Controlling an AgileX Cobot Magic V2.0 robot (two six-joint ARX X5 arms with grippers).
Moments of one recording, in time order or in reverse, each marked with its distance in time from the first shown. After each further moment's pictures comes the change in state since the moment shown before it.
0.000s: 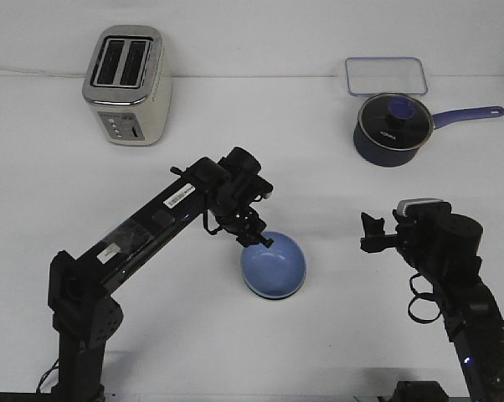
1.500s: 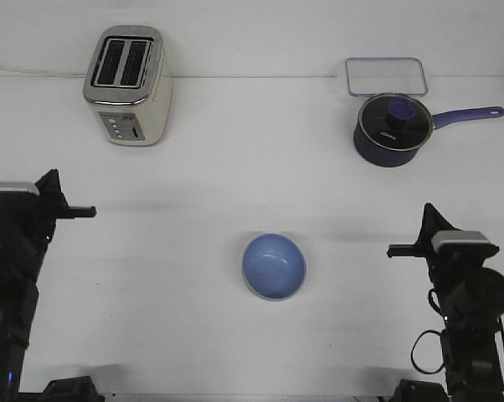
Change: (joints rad) left arm 0.787 -1.195 -1.102 1.126 -0.290 -0.023; right arm -0.113 -0.372 -0.298 0.446 0.173 -0.055
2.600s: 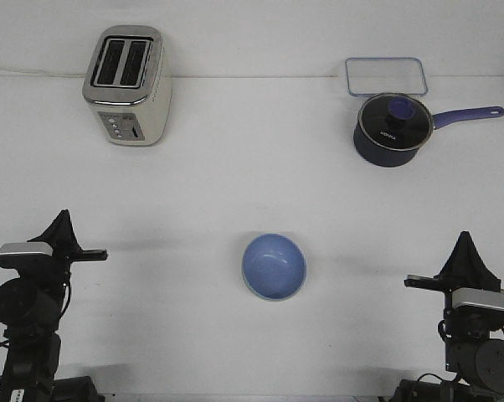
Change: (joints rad) left arm -0.002 -0.255 -0.362 0.219 -0.001 -0.060; right arm -0.020 -0.335 -0.087 -0.009 0.153 -0.013
